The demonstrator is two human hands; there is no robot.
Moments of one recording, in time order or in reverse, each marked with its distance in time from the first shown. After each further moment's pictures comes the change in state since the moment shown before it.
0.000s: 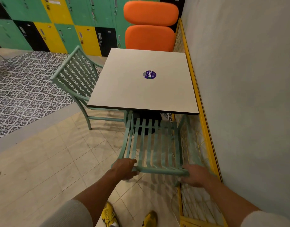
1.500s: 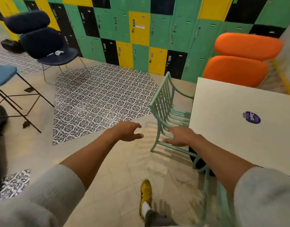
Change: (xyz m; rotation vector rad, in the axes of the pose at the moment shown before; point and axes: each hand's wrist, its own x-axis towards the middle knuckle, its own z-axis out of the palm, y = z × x) left_hand -0.096 -0.592 -0.276 -0.002 0.190 -0.187; right_hand 0.189 -0.690 -0.241 -0.337 0.218 -0.427
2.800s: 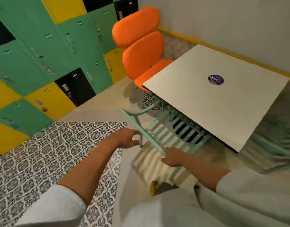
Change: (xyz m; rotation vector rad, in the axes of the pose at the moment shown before) left_hand 0.604 -0.193 -0.233 0.425 -0.303 0.906; right_hand 0.453 -0.034 -0.087 0.904 -0.031 0.856
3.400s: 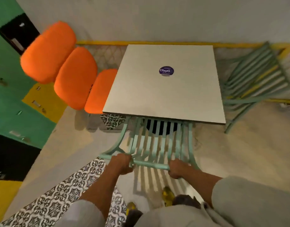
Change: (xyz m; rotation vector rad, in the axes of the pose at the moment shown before) left_hand 0.199 -0.104 -0.012 0.439 -0.199 0.342; right_hand 0.104 -0.054 0.008 0.327 0.051 0.593
